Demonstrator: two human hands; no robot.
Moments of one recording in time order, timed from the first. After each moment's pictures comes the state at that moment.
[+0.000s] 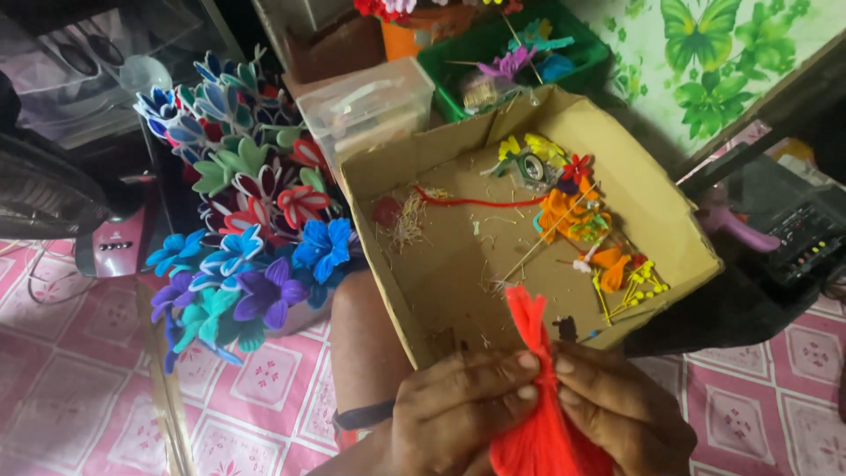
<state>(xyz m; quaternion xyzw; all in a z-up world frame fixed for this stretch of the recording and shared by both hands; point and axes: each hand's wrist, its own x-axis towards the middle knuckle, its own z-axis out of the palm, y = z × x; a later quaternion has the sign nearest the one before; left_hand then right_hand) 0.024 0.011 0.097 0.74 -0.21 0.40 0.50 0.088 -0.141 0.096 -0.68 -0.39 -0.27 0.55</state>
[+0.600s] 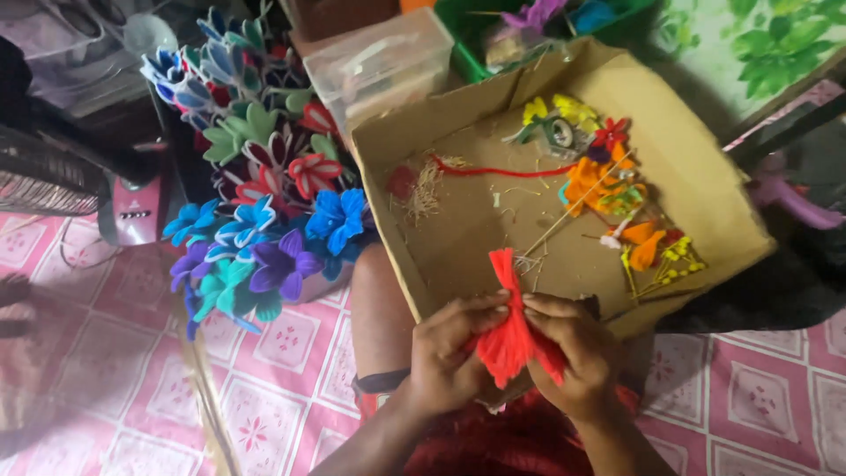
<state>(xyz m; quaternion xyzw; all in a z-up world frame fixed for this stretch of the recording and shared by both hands) 0.049 0.020 -0.007 0.72 -0.05 0.35 0.60 0.146 -0.138 -0.011 -0.71 -0.48 -0.17 0.48</state>
